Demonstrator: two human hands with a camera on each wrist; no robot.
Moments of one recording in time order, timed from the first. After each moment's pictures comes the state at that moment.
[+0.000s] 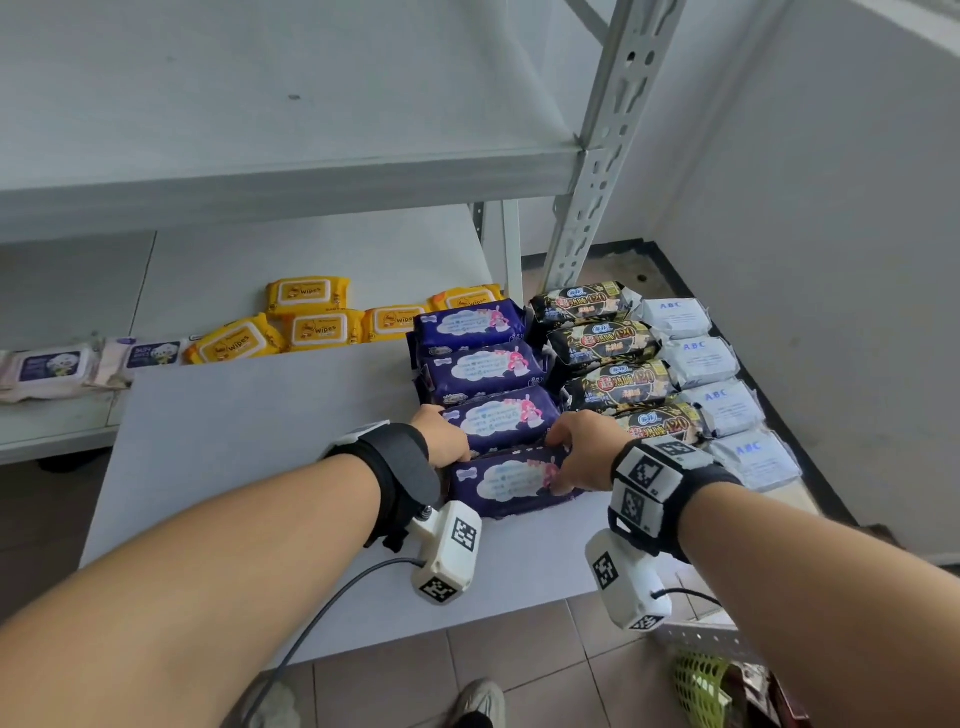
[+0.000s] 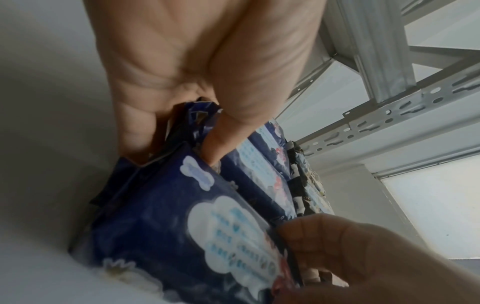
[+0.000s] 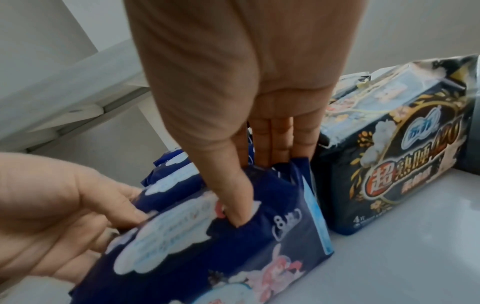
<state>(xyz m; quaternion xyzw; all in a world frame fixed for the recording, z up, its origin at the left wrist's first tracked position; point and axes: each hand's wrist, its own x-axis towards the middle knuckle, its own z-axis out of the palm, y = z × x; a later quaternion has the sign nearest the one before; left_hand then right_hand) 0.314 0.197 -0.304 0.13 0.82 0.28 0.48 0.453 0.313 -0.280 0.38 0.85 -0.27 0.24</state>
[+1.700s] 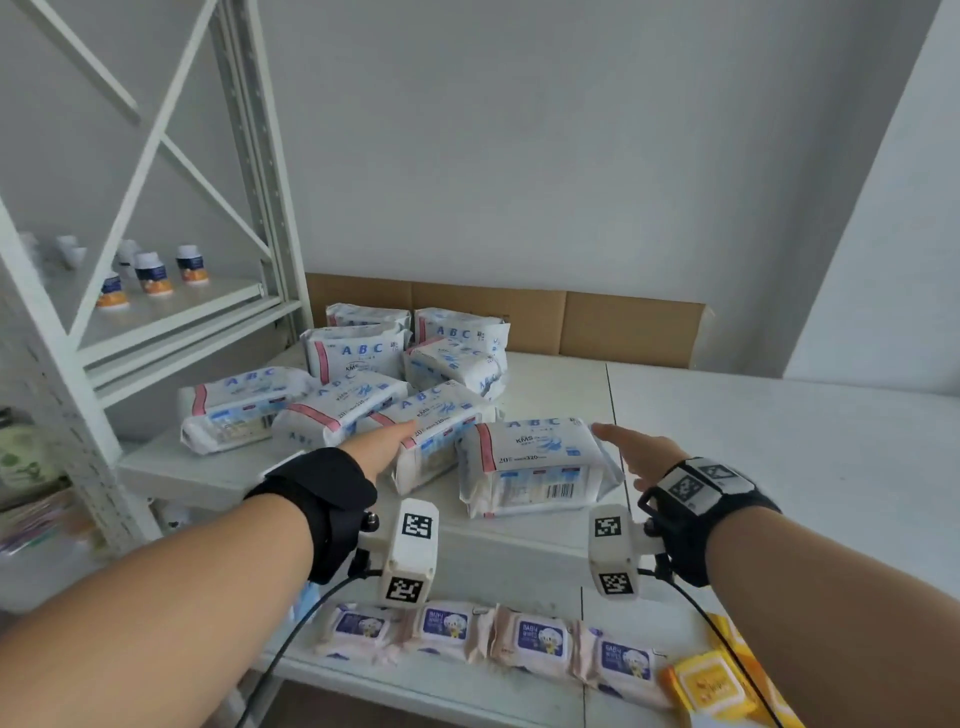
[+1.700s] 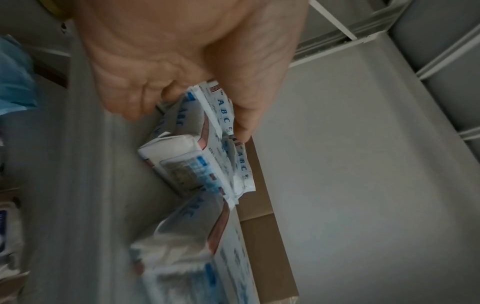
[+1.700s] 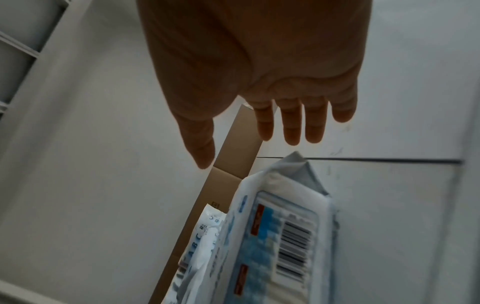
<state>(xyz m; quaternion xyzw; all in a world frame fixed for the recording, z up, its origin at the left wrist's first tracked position) -0.230 -0.348 -0.039 -0.09 0.74 0.63 0.21 -0.139 -0.082 -0.047 0.40 0.77 -0.50 0.00</state>
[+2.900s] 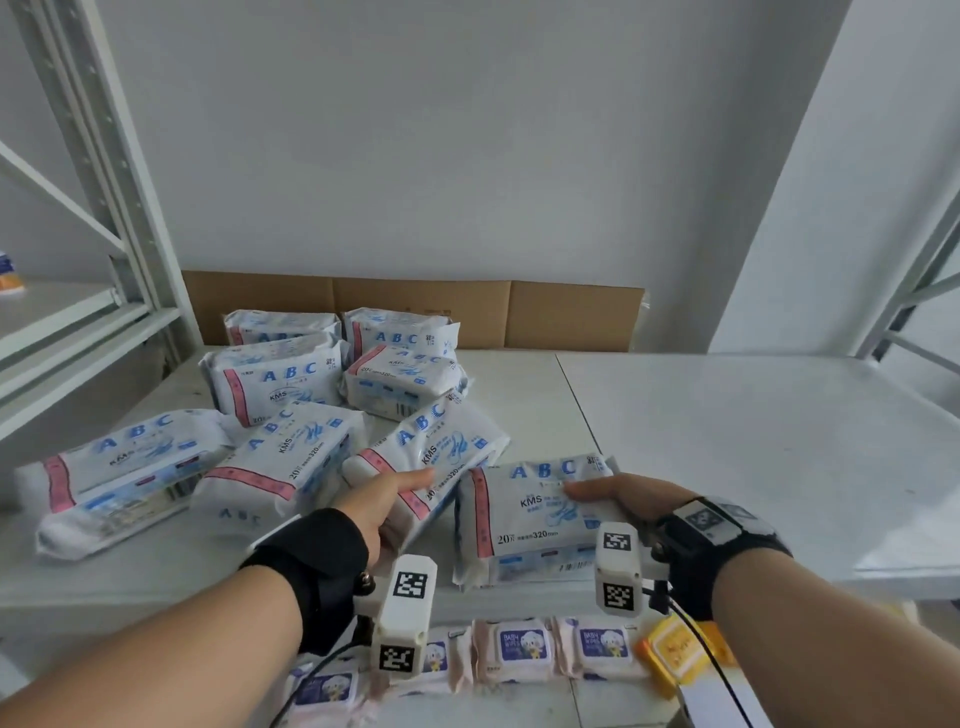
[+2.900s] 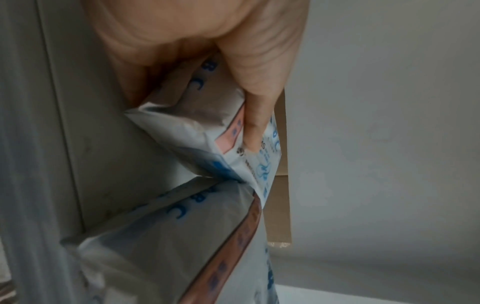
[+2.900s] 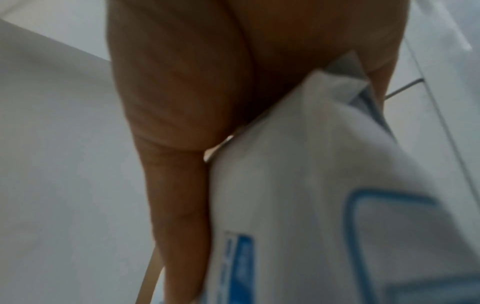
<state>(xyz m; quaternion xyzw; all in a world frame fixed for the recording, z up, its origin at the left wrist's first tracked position) -0.324 -0.336 -0.088 -0.07 0.69 0.61 0.39 -0.165 -0.116 -0.060 0.40 0.63 -0.66 0.07</state>
